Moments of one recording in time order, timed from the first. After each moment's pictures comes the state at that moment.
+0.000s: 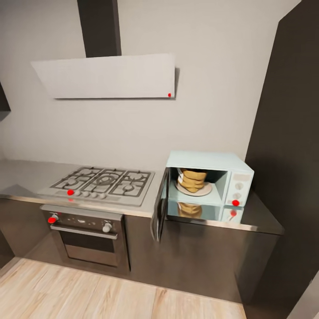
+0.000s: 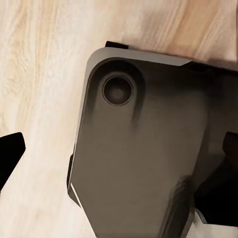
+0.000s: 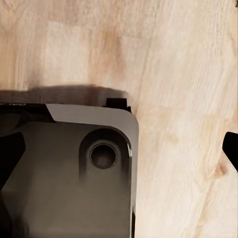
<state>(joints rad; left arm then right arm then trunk) 0.00 0.00 0.04 -0.05 0.17 -0.08 0.01 -0.16 -0.09 -0.30 0.03 0.31 -0.10 0.09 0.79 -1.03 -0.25</state>
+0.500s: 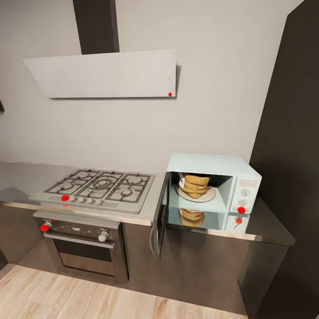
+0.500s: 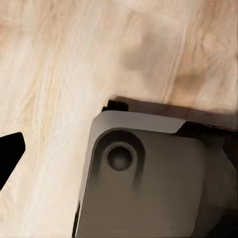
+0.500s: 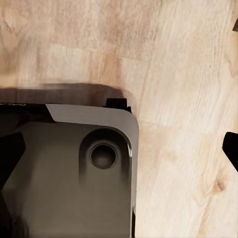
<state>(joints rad) 0.00 0.03 0.04 -0.25 0.16 -0.02 0.01 -0.16 -0.09 -0.30 0.03 0.31 -0.10 0.09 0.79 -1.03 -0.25</state>
